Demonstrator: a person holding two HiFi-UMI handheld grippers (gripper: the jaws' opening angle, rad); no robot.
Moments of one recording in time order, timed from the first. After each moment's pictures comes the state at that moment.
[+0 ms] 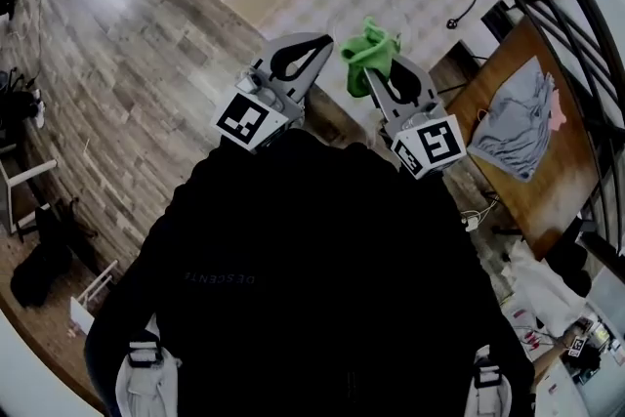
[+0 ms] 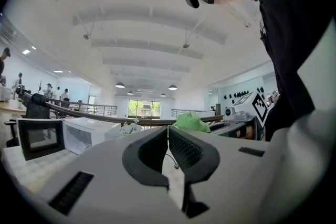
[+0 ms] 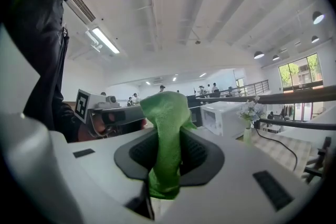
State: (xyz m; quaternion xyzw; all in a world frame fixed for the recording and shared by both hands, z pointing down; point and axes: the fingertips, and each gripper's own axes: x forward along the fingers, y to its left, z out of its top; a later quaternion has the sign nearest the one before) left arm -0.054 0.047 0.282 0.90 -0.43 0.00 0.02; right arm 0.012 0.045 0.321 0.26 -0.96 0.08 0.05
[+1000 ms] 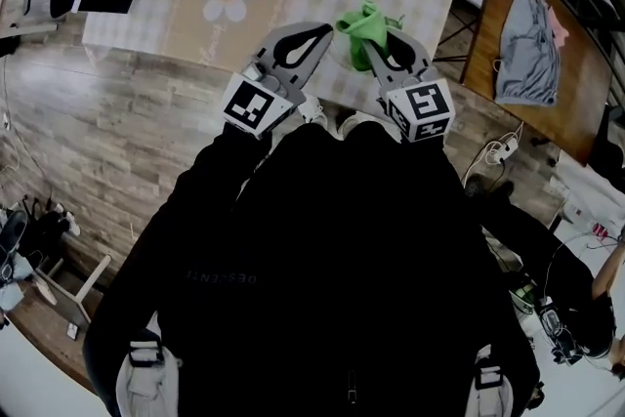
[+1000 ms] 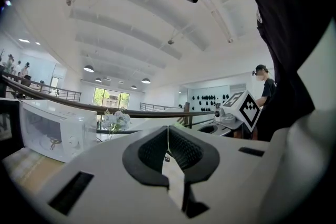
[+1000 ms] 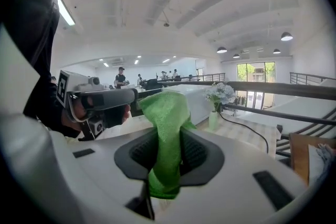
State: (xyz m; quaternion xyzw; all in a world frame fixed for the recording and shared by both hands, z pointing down) left arm -0.088 -0.070 0.332 0.97 -0.23 0.02 0.06; right arm -0.018 -0.068 0.394 0.48 -0.86 0.14 0.15
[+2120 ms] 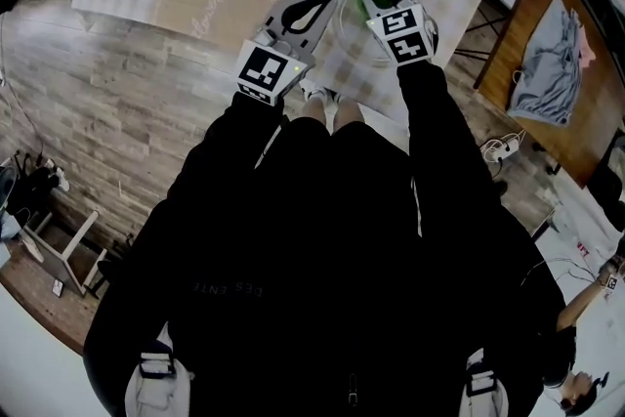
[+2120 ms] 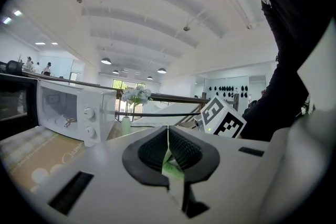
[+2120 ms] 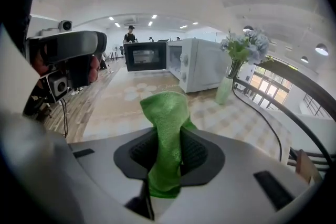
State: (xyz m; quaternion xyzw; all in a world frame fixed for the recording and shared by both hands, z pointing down) left arm -0.086 -0.130 0.437 0.94 -0.32 0.06 0.07; right arm -0.021 -0.168 0.565 0.39 -0.84 0.14 0.36
